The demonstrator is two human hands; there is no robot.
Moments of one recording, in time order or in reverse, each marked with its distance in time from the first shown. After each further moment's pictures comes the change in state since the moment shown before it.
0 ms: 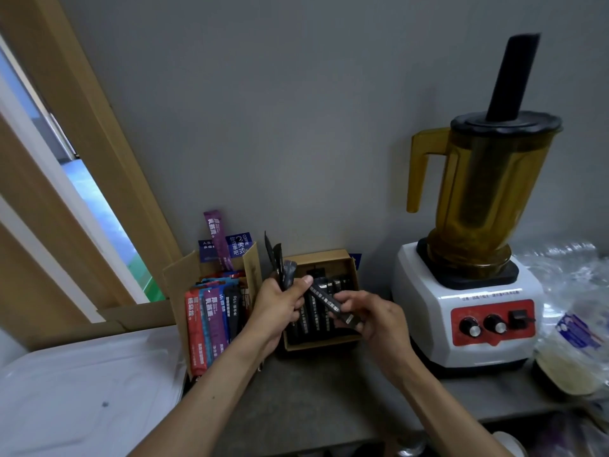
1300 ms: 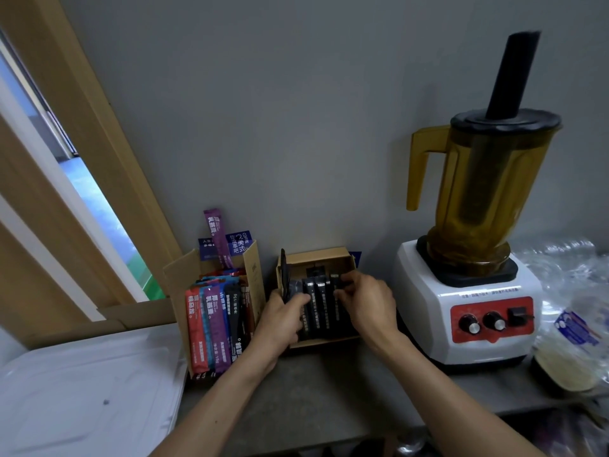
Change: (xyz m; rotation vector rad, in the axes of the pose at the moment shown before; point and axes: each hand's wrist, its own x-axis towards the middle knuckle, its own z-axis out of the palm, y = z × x) left_hand -0.009 -0.022 0.002 0.127 0.068 -0.152; right_hand 0.042 0.007 0.004 -1.278 0.177 -0.170
